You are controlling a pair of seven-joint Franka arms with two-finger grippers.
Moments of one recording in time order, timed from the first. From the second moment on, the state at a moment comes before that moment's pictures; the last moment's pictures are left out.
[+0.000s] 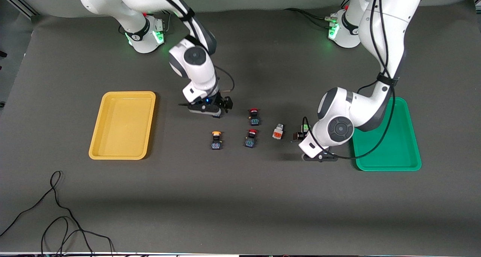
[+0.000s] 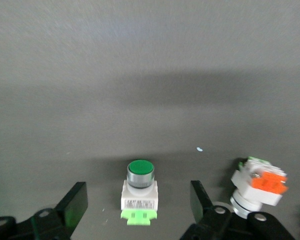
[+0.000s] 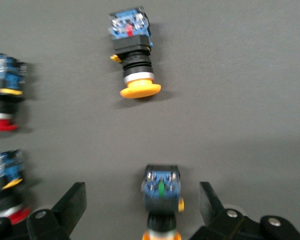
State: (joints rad) left arm -0.29 0.58 -0.13 -1.81 -0.05 2.22 -0.36; right arm 0.80 0.43 -0.07 -2.17 -0.05 2.72 0.98
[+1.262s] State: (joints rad) left arm -0.32 0.38 -0.11 -1.98 -0.01 2.25 -0.37; right arm 0.80 0.33 -0.14 -1.83 -0.06 2.09 0.81
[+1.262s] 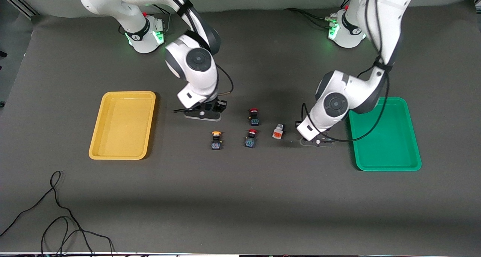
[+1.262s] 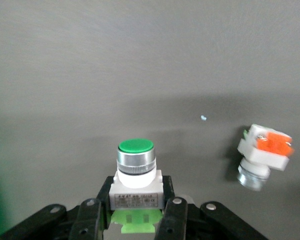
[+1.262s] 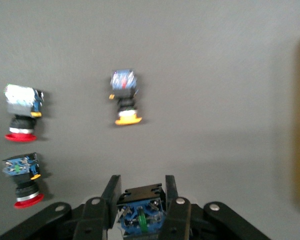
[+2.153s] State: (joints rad) left arm 0.18 0.17 -0.09 -1.93 0.10 1.99 0.12; right arm 0.77 0.23 -0.88 -1.96 0.22 2.08 -0.30
